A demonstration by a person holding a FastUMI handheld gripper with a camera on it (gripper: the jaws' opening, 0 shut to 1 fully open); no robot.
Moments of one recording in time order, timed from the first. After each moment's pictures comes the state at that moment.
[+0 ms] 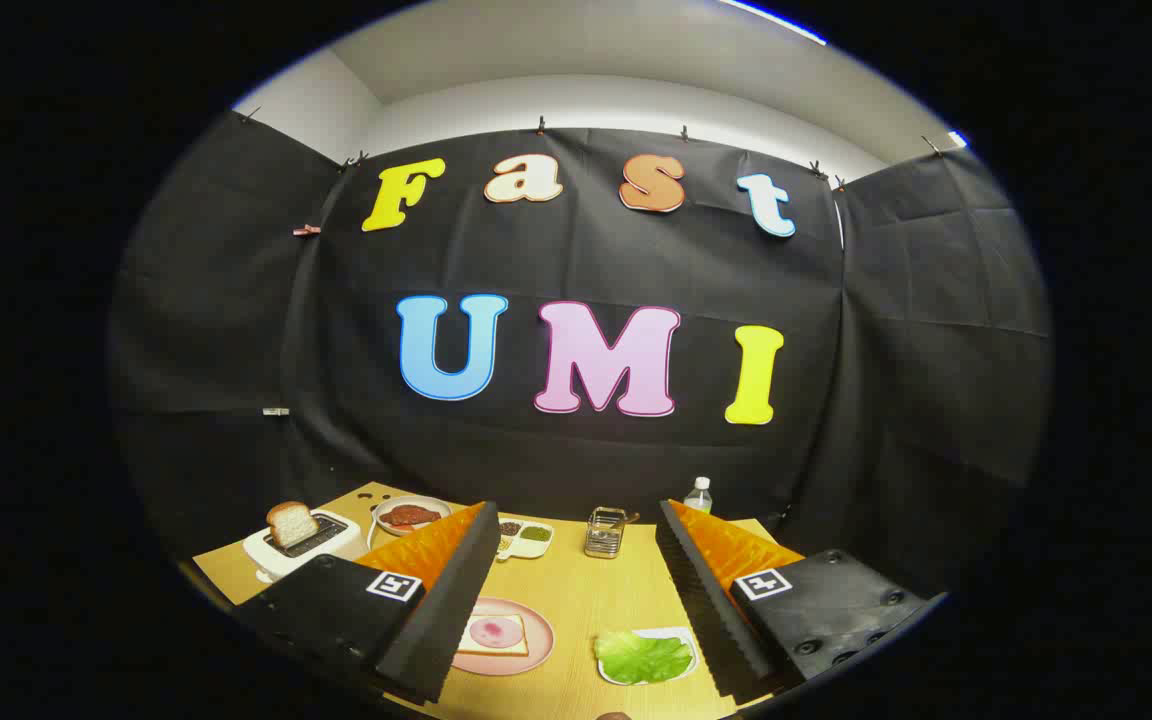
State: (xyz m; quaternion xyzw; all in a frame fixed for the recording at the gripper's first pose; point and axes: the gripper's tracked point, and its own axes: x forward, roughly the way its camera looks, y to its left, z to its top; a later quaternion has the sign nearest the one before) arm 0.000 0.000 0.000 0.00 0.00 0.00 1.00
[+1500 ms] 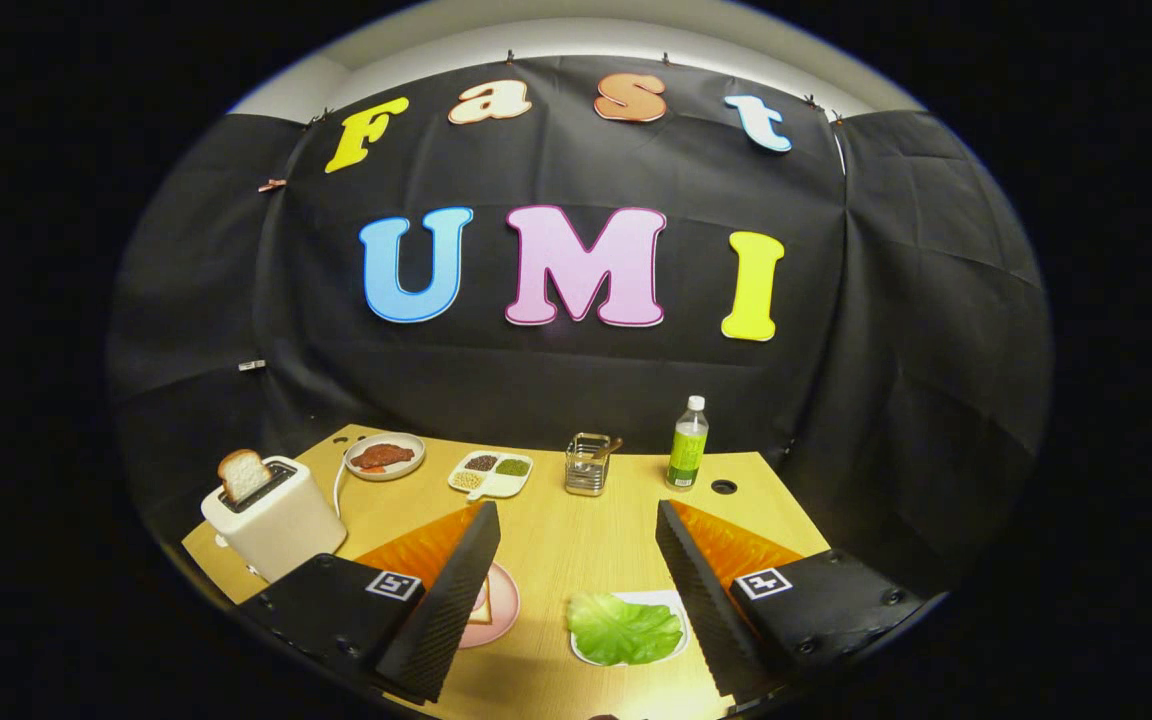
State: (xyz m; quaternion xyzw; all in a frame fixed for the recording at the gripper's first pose) arm 0.055 -0.044 -0.105 0.02 0.12 0.01 0.99
